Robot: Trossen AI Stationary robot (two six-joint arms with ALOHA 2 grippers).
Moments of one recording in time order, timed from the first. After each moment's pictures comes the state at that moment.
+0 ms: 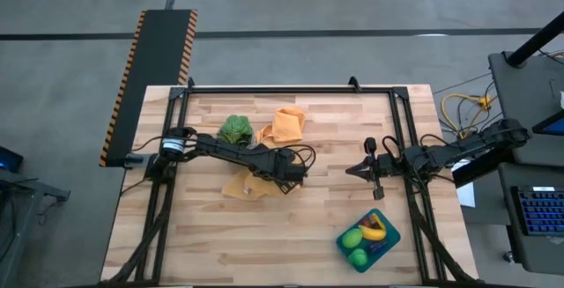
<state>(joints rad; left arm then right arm) -0.09 2.06 1.55 -0.92 -0.38 -0.80 0.27 0.57 0.11 0.40 0.19 -0.04</state>
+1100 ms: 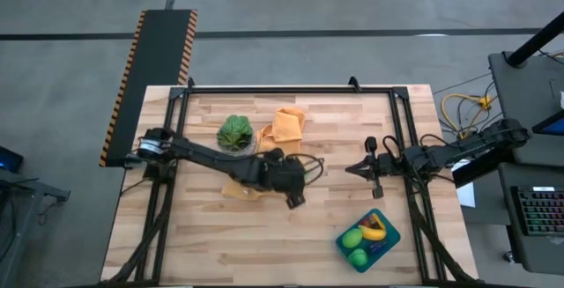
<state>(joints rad) -0.21 1.89 1.56 -0.65 -0.42 -0.54 0.27 0.57 0.11 0.40 0.20 -0.05</state>
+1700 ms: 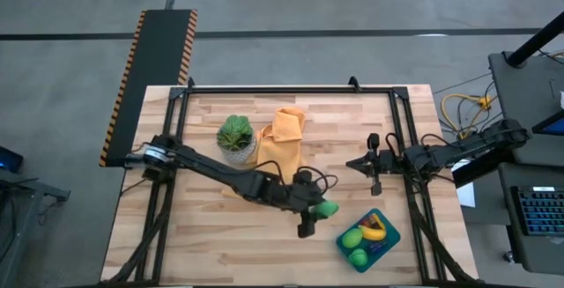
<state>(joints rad) -0.30 1.95 1.57 -0.14 -0.16 -0.33 0.27 0.55 0.11 0.41 0.29 -0.03</state>
